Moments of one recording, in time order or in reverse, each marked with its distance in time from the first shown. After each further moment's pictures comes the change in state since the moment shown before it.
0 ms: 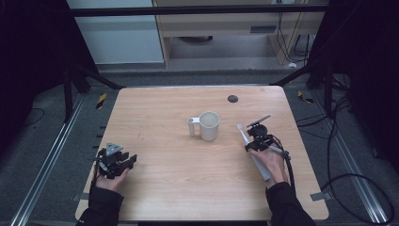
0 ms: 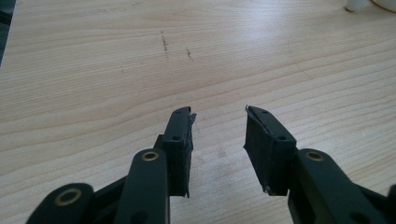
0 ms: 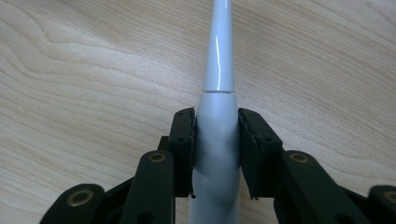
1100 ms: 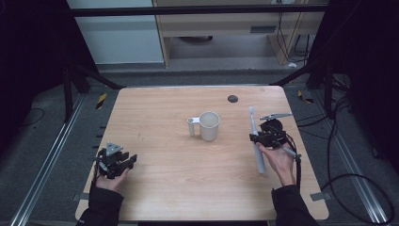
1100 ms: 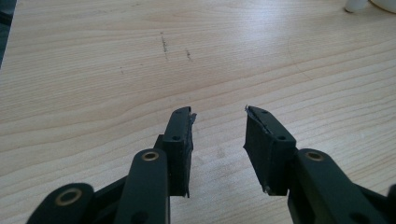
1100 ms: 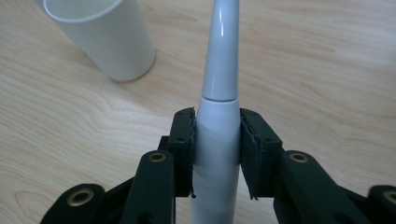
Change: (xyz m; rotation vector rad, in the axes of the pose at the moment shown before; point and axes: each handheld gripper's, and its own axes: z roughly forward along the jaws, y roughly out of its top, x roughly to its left) left arm -0.001 0.000 0.000 -0.005 0.002 0.001; right arm -0.001 -0.010 -0.065 -0.324 0.029 0.033
